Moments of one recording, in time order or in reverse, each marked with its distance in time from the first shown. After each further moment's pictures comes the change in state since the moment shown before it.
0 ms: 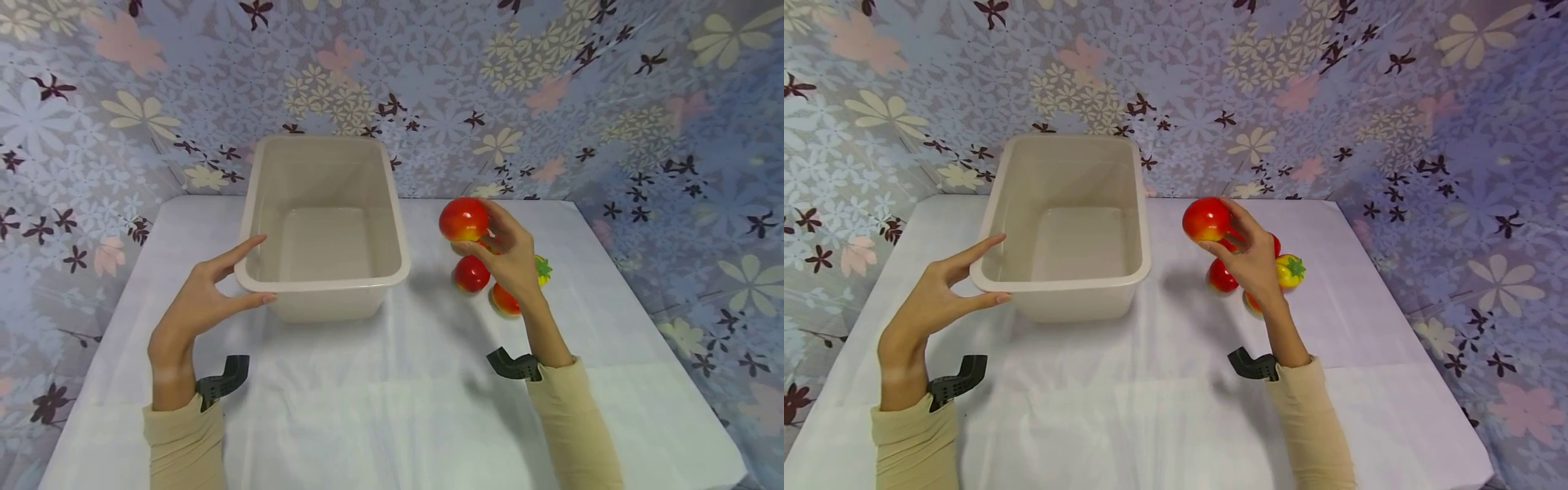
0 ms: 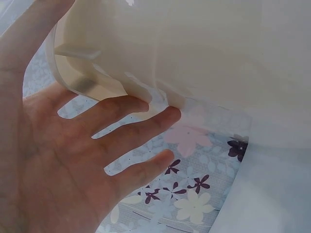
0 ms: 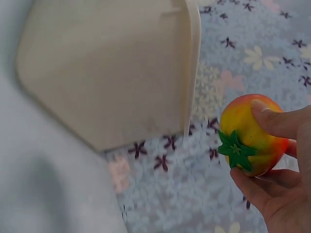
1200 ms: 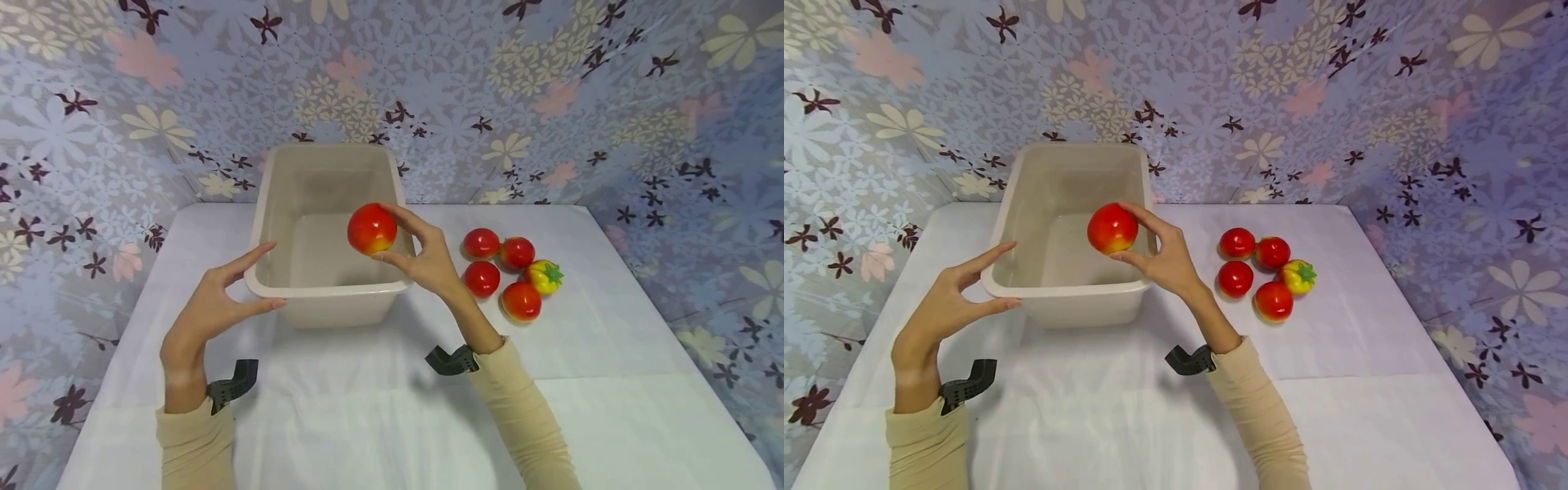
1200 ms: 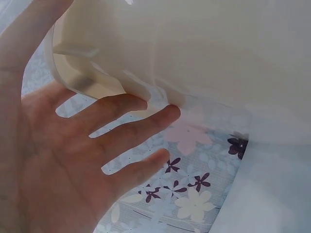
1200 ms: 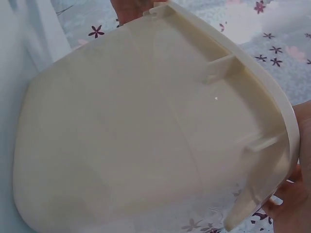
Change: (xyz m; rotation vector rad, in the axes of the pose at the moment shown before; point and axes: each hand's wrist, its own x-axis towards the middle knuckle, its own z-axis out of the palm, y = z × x) left_hand 0.000 -0.001 0.000 0.024 0.009 0.034; right_hand 0.025 -0.025 0.110 0.098 -0.217 -0.171
